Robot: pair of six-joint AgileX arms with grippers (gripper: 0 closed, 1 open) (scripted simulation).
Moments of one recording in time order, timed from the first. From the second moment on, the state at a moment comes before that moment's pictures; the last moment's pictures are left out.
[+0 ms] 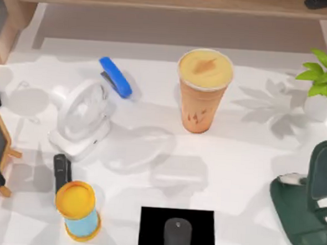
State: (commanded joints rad) left arm 0.00 0.00 0.00 0.00 0.00 0.00; right arm 0.19 1.15 1.00 -0.90 -0.05 -2.15
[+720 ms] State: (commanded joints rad) left arm 0.00 0.00 0.00 0.00 0.00 0.00; right arm -0.26 1.20 0.72 -1.01 -0.02 -0.75
